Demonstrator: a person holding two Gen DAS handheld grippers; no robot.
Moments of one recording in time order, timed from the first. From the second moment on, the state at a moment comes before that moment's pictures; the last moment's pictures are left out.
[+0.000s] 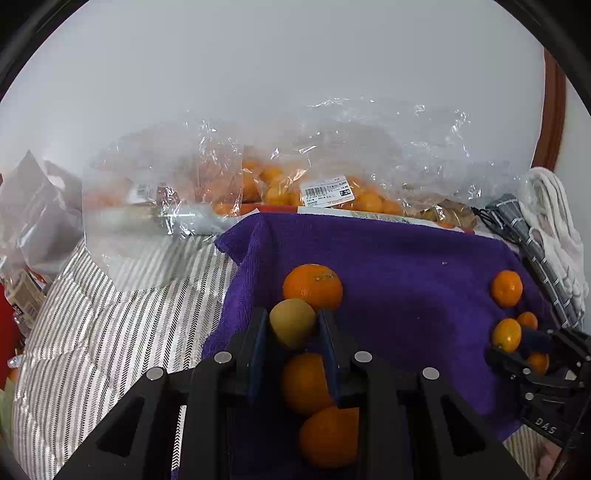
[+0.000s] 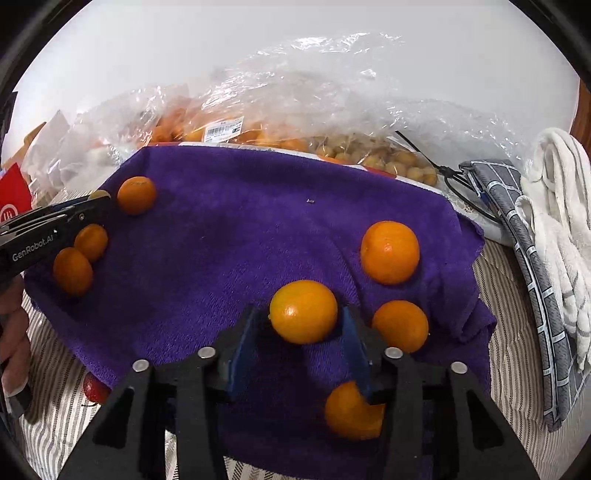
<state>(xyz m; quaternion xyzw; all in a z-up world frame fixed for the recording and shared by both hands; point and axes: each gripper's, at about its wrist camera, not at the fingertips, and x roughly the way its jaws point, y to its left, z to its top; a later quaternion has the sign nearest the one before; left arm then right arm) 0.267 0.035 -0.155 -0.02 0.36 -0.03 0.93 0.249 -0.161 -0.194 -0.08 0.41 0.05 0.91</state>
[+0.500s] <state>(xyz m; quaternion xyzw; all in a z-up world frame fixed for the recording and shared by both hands) 0.232 0.059 -0.106 -0.08 0.31 -0.04 0.95 0.207 -0.158 -0.137 -0.07 0.37 0.05 0.92</state>
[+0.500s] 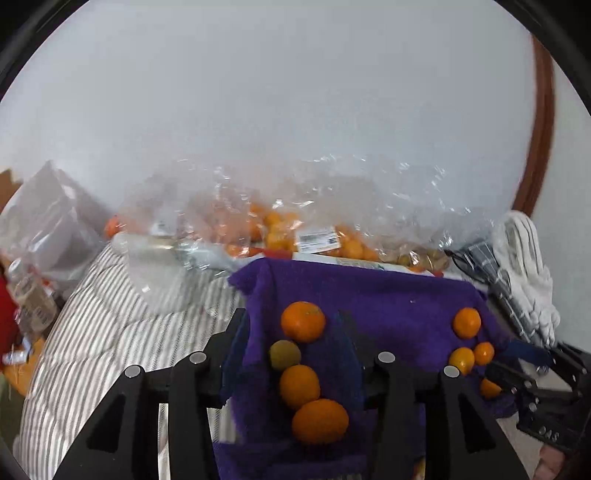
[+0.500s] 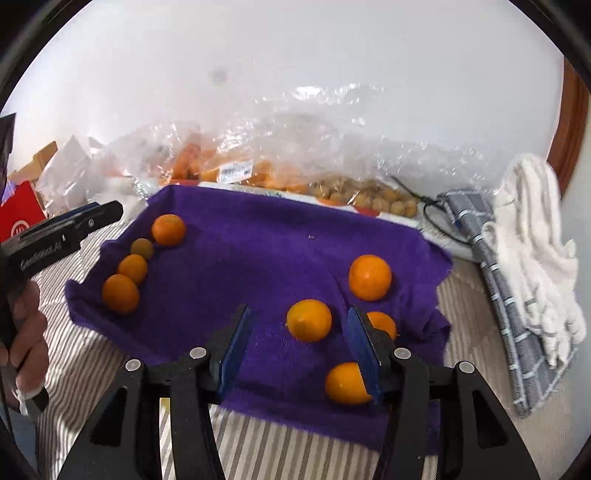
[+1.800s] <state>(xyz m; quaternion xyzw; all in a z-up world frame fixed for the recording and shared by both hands) 0.116 0.091 -0.172 -0.05 0.43 -0.04 0.90 0.168 -0.108 -0.201 0.01 0.44 0.12 0.89</state>
